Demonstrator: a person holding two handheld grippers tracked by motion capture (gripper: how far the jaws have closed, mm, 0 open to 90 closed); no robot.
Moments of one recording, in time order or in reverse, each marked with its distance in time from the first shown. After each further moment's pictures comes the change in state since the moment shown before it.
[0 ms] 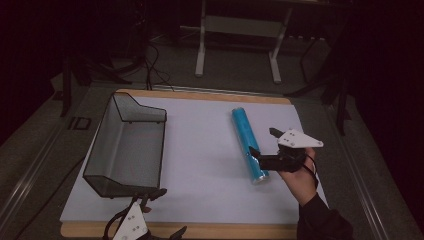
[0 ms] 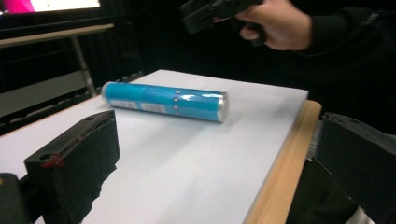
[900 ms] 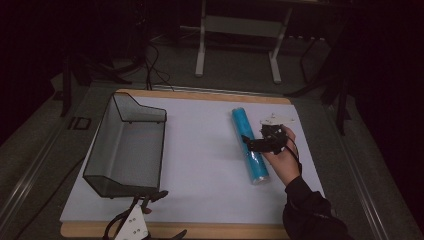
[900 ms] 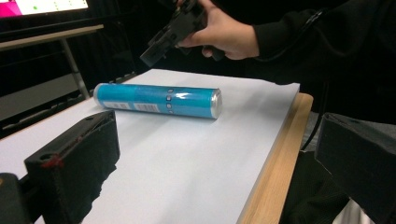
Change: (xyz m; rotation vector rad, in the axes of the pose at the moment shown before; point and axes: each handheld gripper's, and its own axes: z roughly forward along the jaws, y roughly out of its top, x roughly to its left) left arm 0.000 -0.001 -0.001 0.011 -0.029 0.030; right arm -0.034 -0.014 0.081 0.238 -0.077 0.128
